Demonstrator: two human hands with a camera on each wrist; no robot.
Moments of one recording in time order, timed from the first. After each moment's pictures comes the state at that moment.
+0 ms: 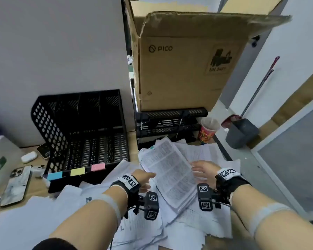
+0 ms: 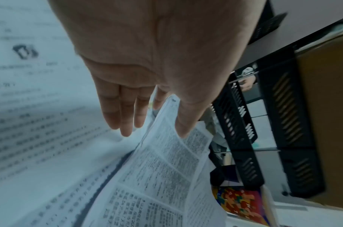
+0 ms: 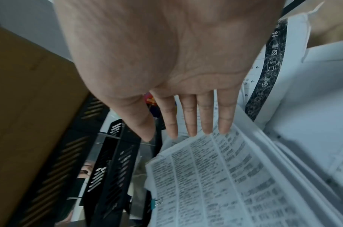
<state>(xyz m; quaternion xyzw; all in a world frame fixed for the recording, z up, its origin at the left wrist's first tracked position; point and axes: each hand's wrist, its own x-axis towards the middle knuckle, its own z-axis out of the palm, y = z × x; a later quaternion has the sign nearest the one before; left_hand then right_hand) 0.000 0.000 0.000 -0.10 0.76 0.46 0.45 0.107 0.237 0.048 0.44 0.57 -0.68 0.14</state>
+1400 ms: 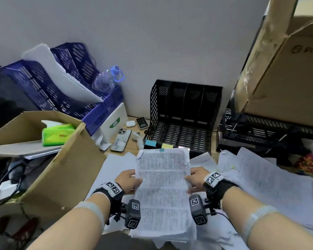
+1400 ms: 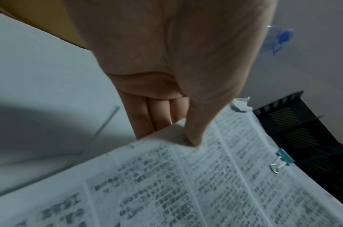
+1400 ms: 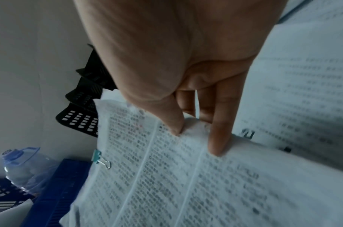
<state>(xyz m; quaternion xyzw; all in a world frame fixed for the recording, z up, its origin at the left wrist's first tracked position) 0.066 -0.318 0.025 -0.22 0.76 0.56 0.25 0.034 -0.039 0.032 0.16 0.80 -0.46 0.34</state>
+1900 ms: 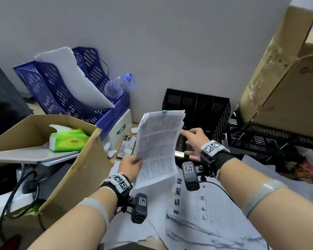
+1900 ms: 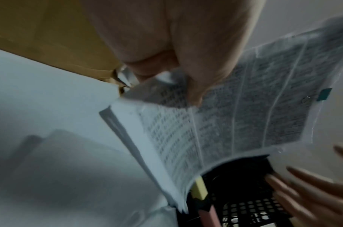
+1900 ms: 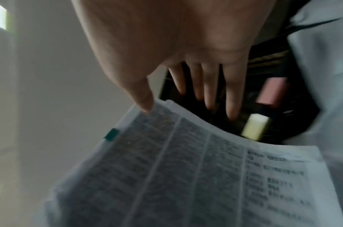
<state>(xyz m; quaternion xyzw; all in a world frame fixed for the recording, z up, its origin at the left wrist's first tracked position) 0.032 -0.374 0.067 -0.12 0.85 0.51 0.06 -0.019 -0.144 0.158 0.20 0.77 -0.59 0.13</state>
